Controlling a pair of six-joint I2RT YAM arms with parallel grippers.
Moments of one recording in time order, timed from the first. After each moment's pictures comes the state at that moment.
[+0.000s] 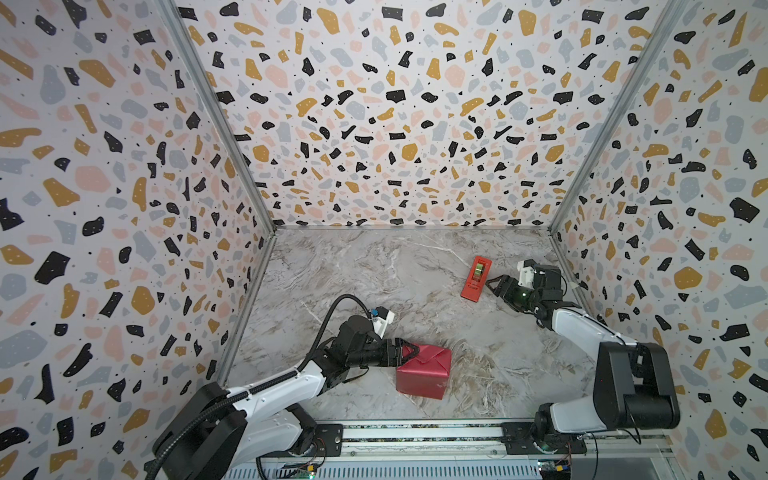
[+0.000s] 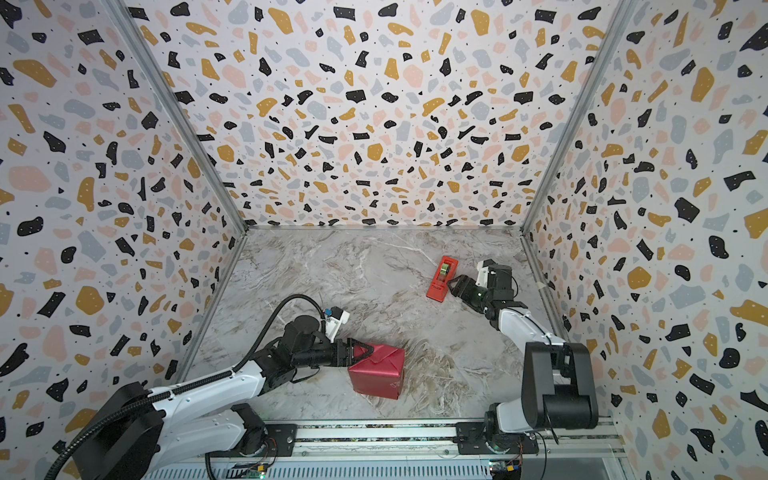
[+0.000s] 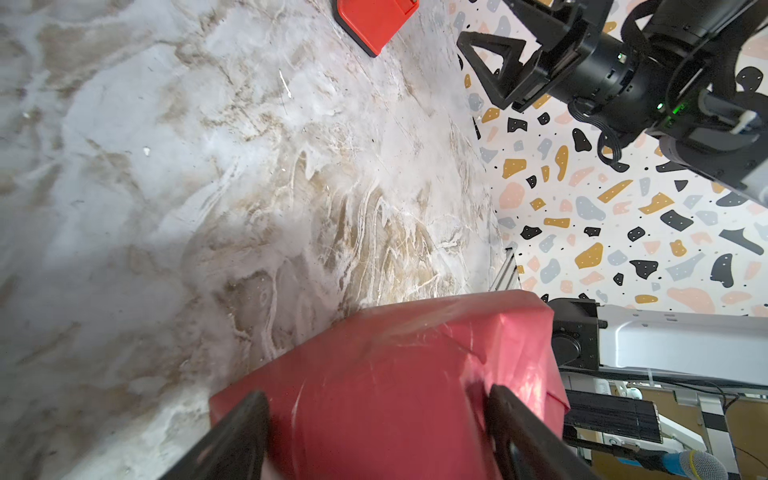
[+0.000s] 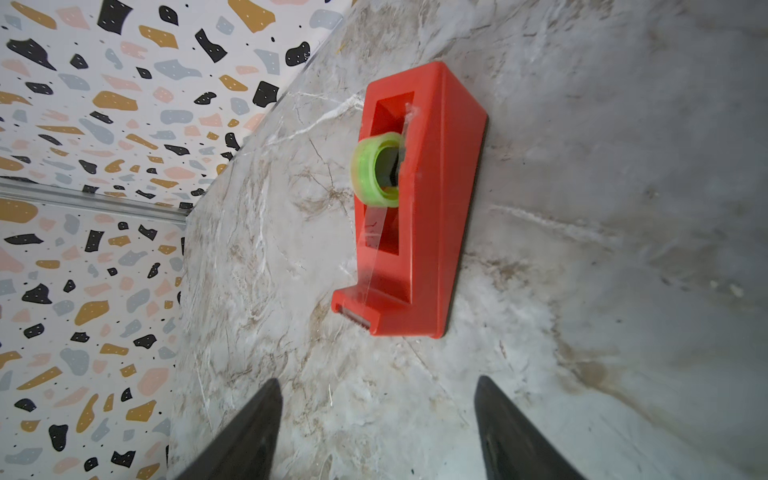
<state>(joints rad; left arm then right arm) -0.70 1.13 0.38 0.16 0.50 -0.76 0.01 1.48 0.78 0.00 -0.52 0.60</state>
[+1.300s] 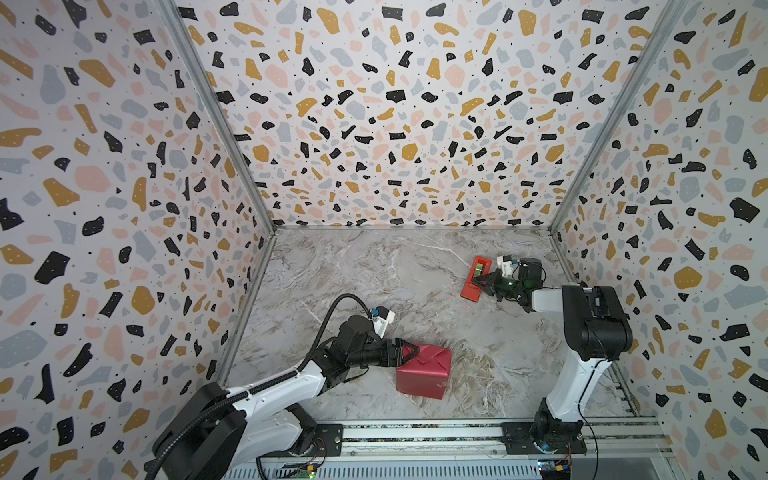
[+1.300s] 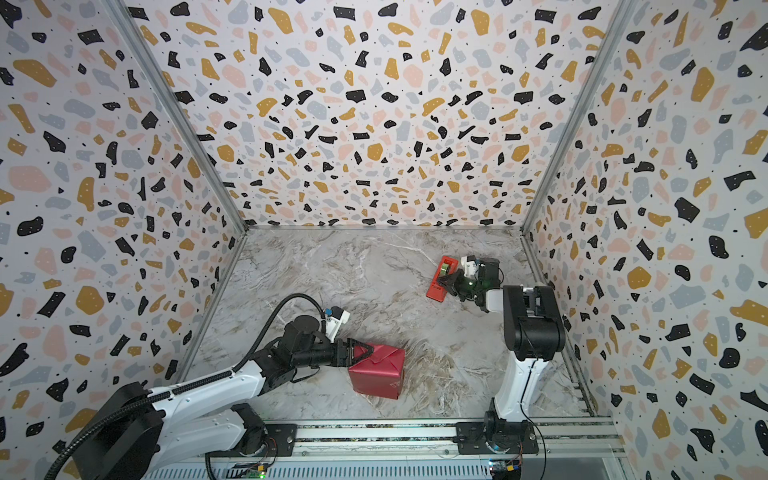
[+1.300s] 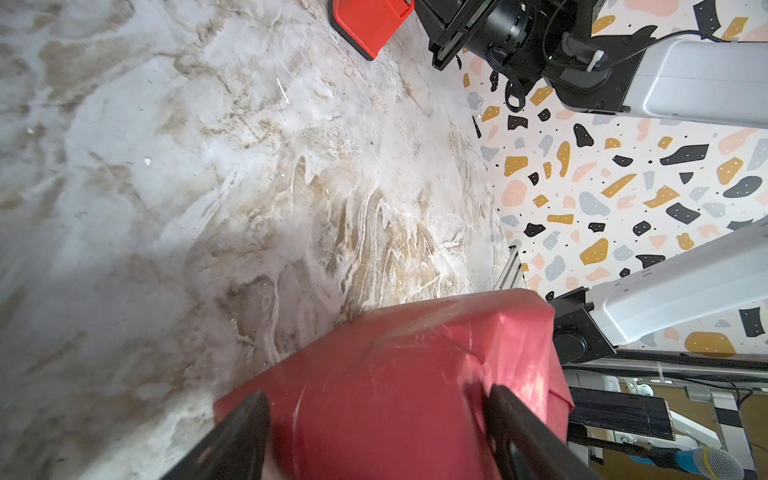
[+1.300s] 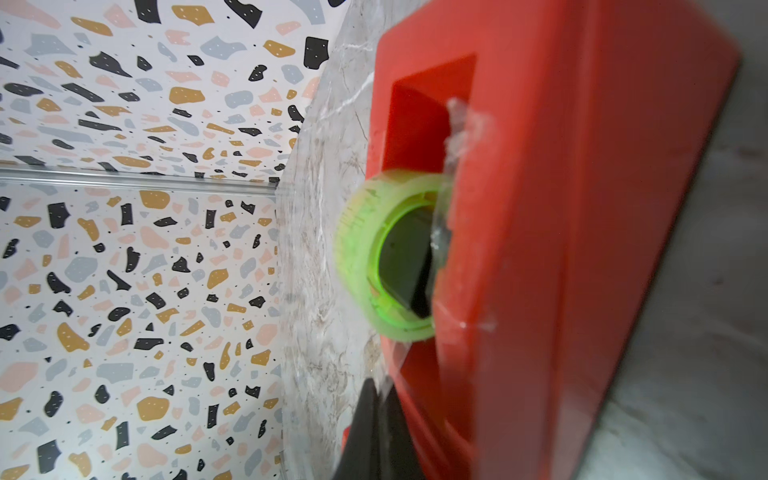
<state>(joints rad) -0.70 1.13 0.38 0.16 0.49 -0.74 0.01 1.92 0.92 0.39 -0.85 0.84</state>
